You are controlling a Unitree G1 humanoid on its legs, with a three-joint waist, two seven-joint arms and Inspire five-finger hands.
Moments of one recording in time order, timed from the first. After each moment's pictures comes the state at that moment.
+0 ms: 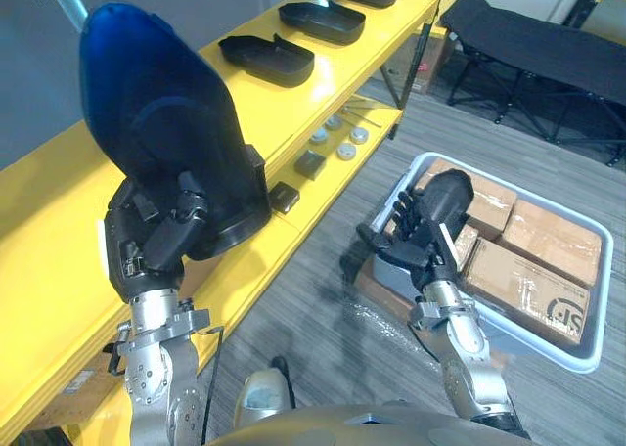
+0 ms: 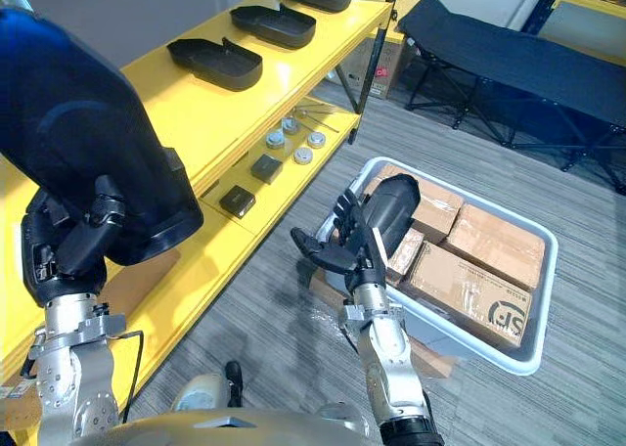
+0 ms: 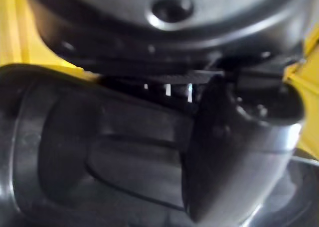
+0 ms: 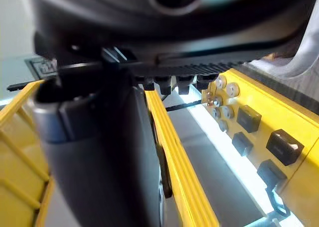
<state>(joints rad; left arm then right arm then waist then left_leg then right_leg) 0.39 0.02 0.09 -0.46 -0.39 -0.30 0.10 0.17 -0.12 0.10 0.01 0.32 -0.19 0.04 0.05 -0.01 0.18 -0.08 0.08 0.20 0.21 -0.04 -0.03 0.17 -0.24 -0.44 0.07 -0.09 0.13</state>
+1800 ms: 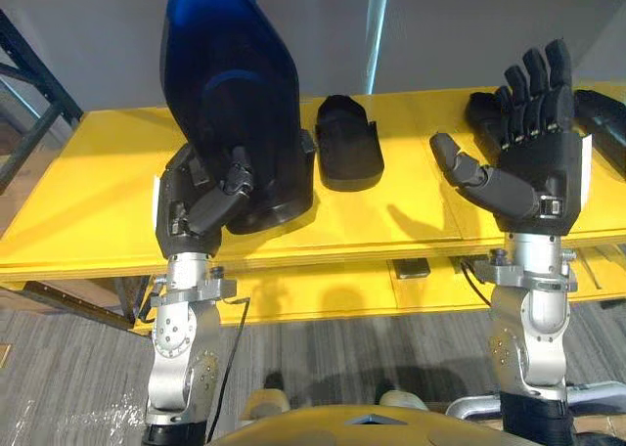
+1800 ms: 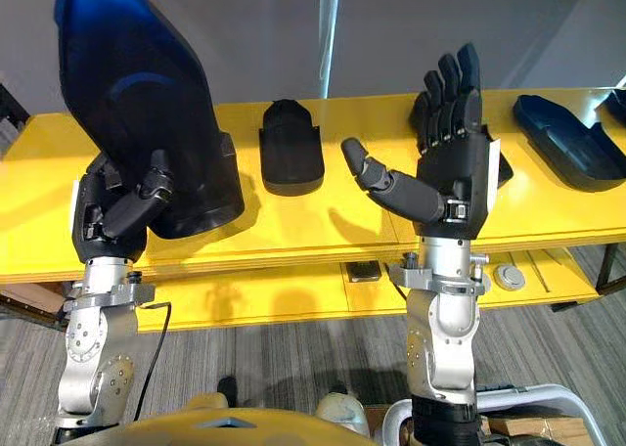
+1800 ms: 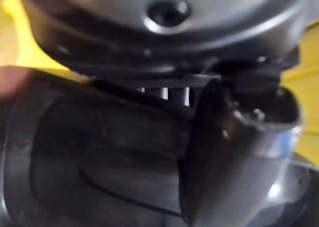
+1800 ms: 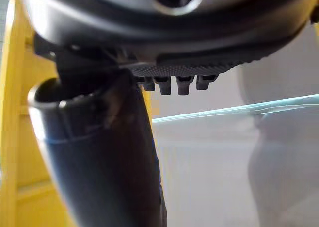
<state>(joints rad) 0.24 0.08 0.01 -0.42 -0.40 -0.19 0.06 0.12 -0.15 -0.14 -0.39 0.35 -0.33 0.06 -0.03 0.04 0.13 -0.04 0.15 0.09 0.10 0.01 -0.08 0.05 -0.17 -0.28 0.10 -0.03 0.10</state>
